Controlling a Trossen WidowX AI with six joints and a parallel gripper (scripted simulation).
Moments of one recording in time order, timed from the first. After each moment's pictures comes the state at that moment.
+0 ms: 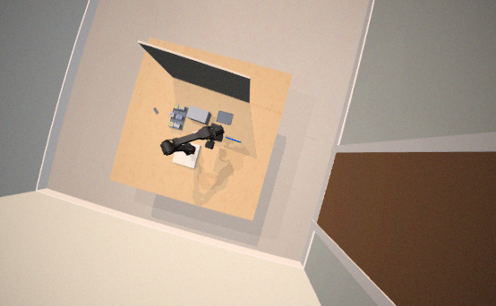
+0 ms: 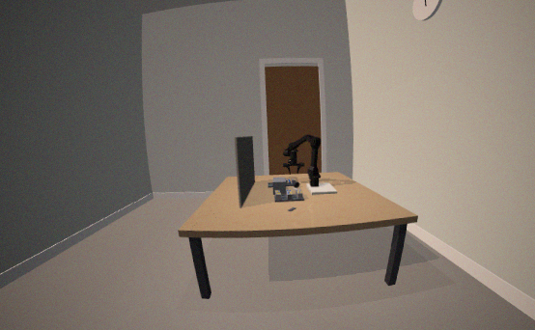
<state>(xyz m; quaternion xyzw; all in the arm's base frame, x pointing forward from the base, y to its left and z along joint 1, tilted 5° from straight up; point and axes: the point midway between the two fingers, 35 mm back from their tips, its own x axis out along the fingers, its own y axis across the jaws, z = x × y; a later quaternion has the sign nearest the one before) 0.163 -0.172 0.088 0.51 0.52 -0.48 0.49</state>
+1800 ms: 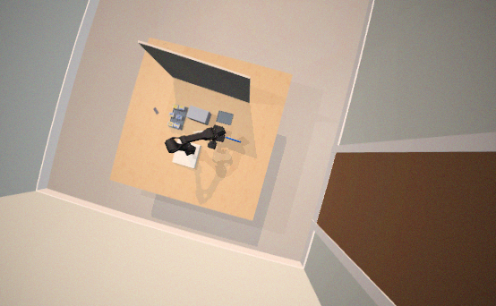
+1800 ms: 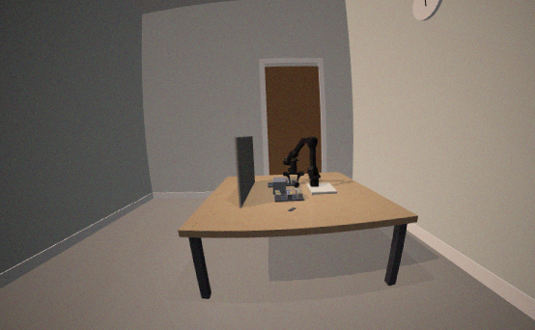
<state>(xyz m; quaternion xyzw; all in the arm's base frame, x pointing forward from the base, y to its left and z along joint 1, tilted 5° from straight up) 0.163 -0.166 0.009 0.51 0.52 -0.48 0.49</state>
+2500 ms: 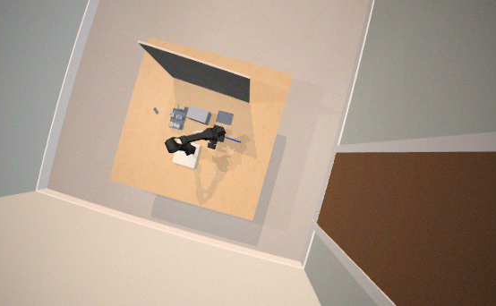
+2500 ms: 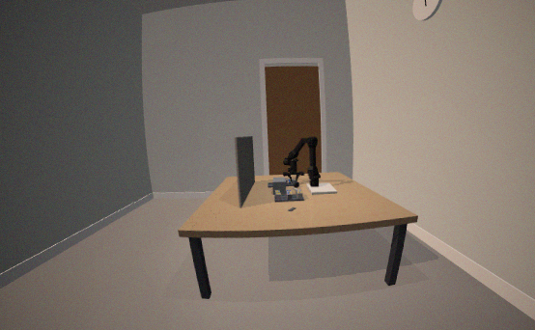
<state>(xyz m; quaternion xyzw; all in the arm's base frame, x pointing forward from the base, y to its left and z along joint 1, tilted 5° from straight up) 0.163 -0.165 0.007 0.51 0.53 -0.48 0.49</state>
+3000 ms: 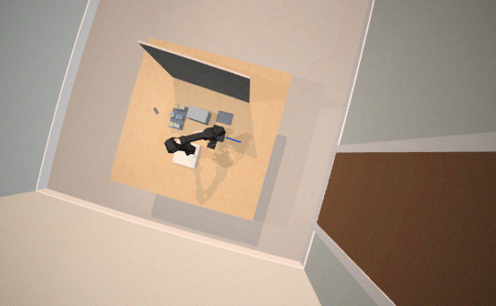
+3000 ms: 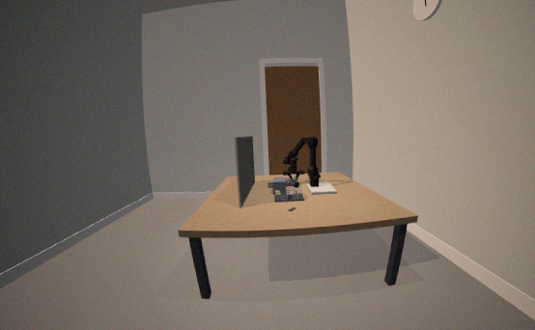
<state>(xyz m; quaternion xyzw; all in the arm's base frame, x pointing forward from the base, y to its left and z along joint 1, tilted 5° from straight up) 0.161 -0.165 0.017 0.51 0.53 -0.48 0.48</state>
